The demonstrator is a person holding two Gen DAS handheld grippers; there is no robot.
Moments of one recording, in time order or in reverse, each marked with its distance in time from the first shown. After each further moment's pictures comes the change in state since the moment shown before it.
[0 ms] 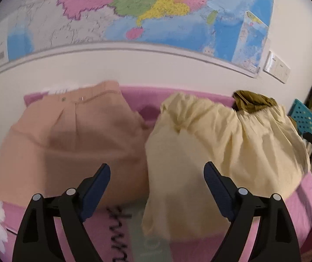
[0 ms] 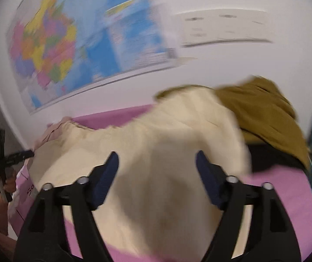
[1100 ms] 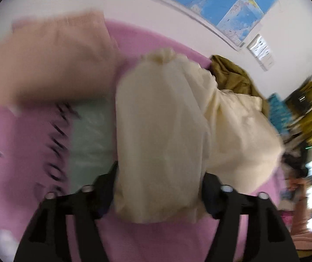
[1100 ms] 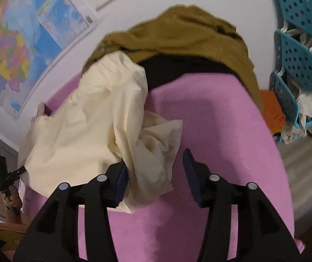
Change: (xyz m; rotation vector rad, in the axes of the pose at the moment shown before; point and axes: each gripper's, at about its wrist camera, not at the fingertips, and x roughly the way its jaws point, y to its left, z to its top) left arm -0.009 -0.043 -0.066 -0.126 0.192 -0.145; right arm -0.040 -0.111 -0.048 0.234 0.278 -0.056
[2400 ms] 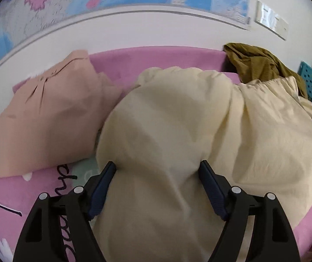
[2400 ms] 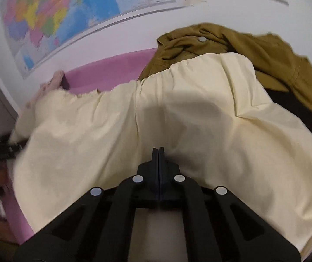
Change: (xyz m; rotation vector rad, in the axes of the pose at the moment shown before) left arm 0.062 -0.019 0.027 0.198 -0.046 0.273; right arm 0.104 0.131 0.019 -0.313 -0.011 0.035
